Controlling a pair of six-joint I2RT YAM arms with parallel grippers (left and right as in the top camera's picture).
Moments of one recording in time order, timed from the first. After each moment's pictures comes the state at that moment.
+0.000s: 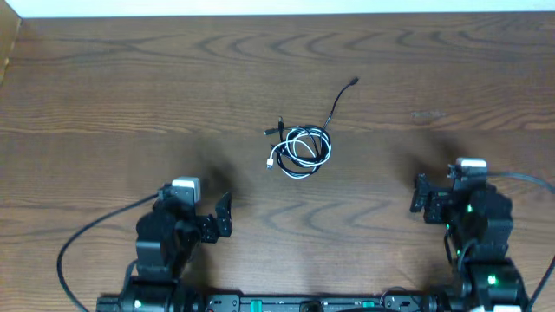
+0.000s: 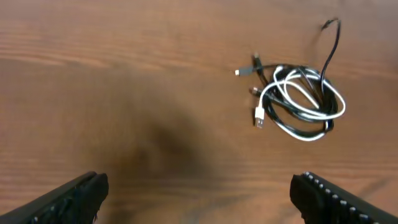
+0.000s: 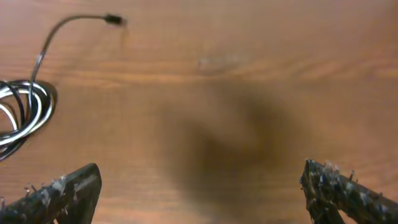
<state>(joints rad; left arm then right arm) -0.09 0.37 0.33 -0.55 0.16 -0.14 0.00 0.58 0.40 -0.43 0.02 0.06</state>
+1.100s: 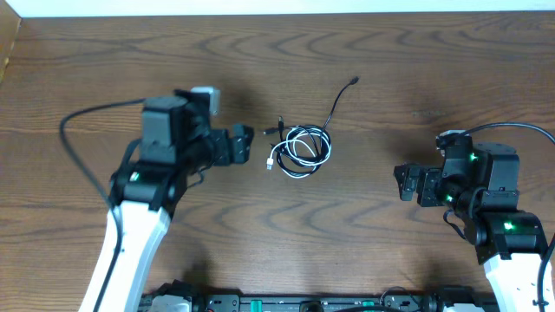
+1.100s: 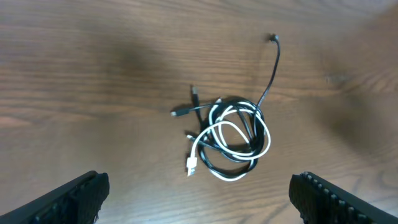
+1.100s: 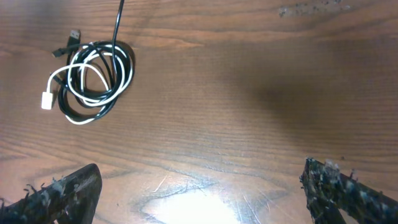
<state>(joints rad) -0.16 1.18 1.02 -0.64 0.30 -0.20 0.00 0.91 0.73 -0.70 -0.26 0.10</state>
